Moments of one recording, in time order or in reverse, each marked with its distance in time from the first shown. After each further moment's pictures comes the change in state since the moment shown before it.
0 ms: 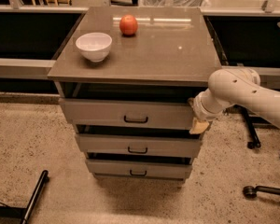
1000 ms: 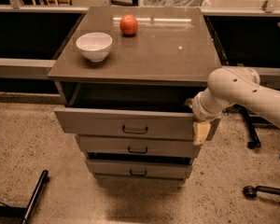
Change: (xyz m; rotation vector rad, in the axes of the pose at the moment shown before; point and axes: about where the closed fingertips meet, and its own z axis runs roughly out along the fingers) arm -0.003 0.003 -0.007 -0.006 -0.010 -0.002
